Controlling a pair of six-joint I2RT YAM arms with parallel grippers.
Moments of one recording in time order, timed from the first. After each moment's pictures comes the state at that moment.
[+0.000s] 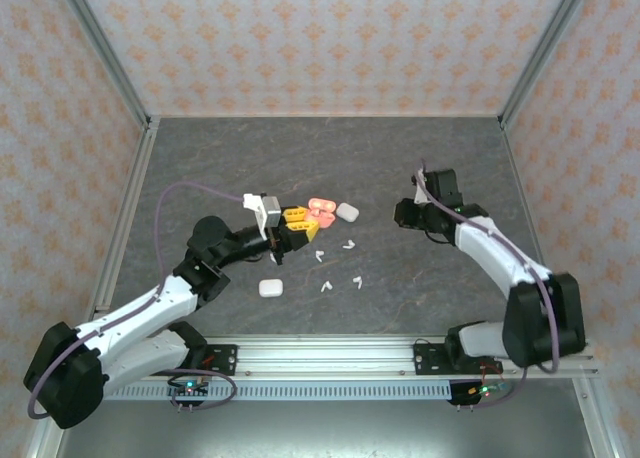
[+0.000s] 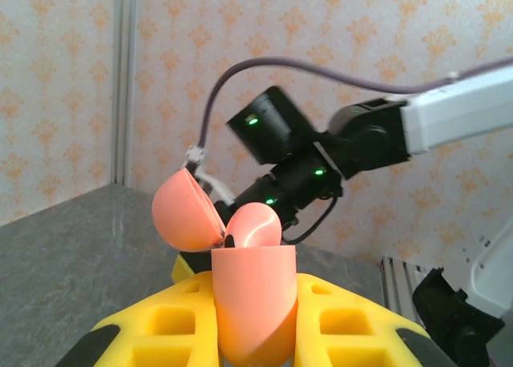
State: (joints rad) left arm -0.60 0.99 0.49 0.66 0.55 -0.26; right arm 0.26 1.21 0.82 -0.37 -0.27 0.32
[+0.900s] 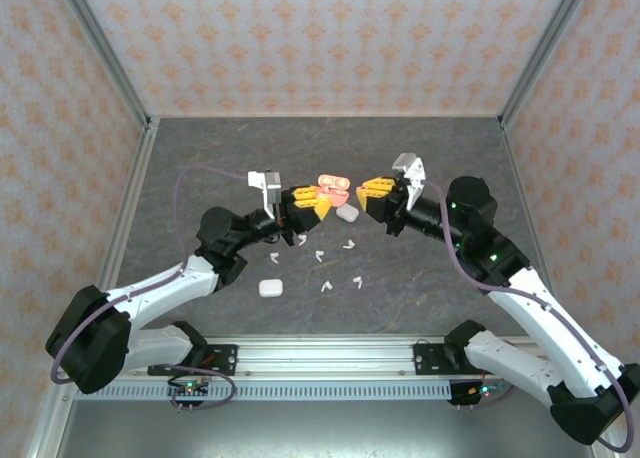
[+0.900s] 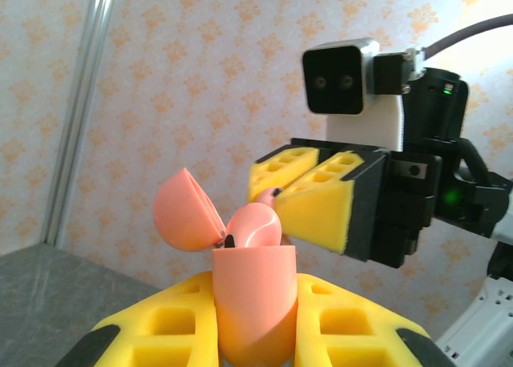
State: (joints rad) left arm -0.62 1.20 0.60 1.00 0.58 -0.52; right arm 0.58 0.88 0.97 -0.20 -0.44 0.05
